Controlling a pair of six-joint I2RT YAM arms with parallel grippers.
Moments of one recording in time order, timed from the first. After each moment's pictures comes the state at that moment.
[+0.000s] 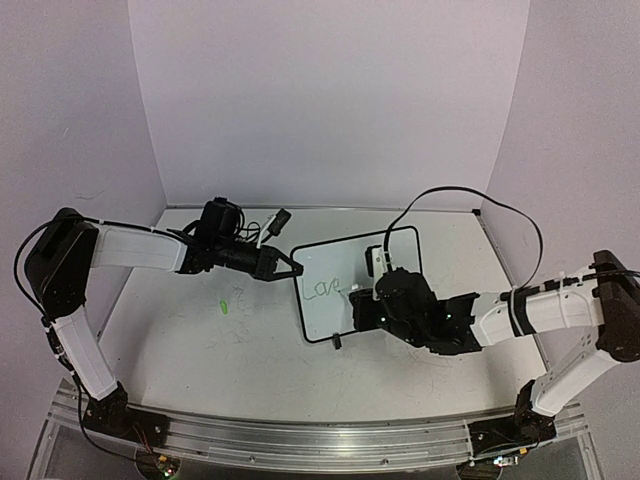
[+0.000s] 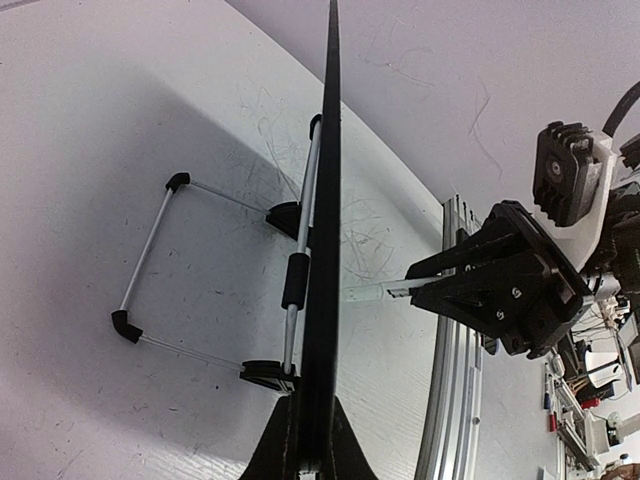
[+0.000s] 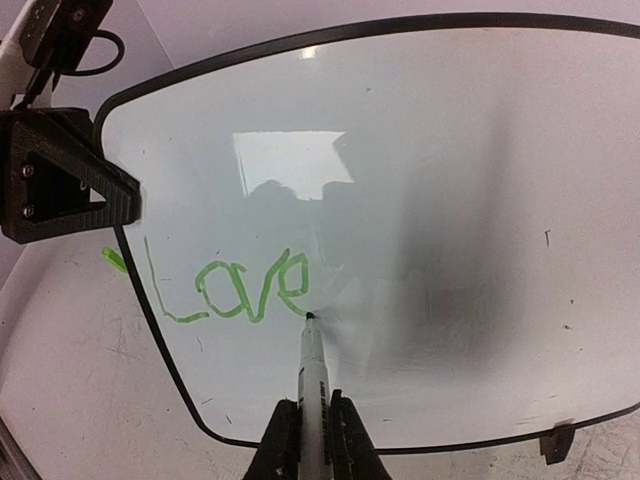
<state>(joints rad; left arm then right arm) -0.61 1.75 1.06 0.16 0.84 -0.28 1.08 1.52 0.79 0.19 0.47 0.57</state>
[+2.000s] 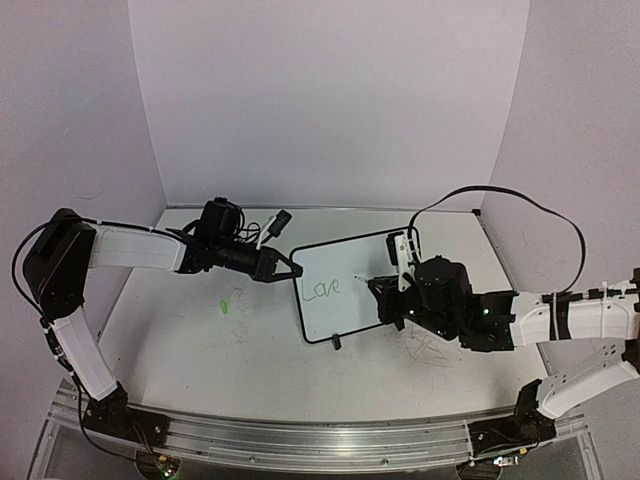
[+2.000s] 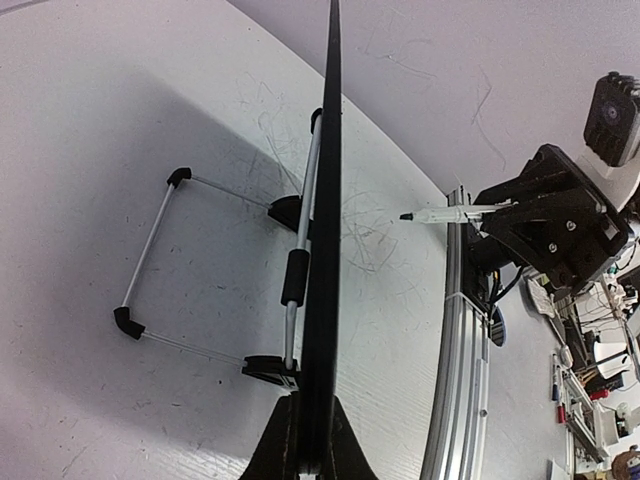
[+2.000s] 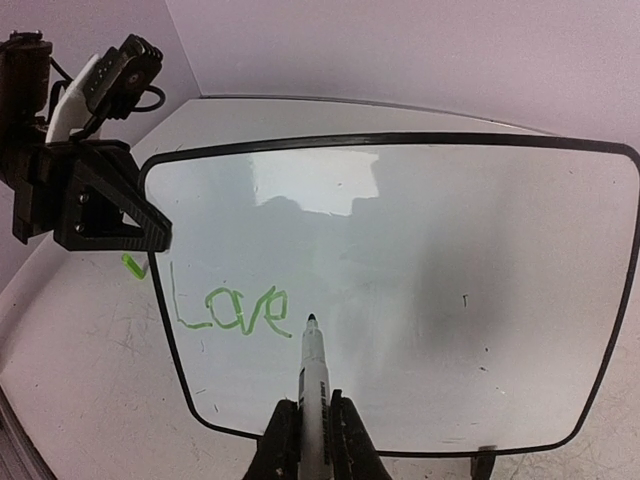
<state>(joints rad) -0.61 1.74 1.06 0.12 0.82 -0.23 1.04 1.29 0.71 0.16 0.42 0.39</state>
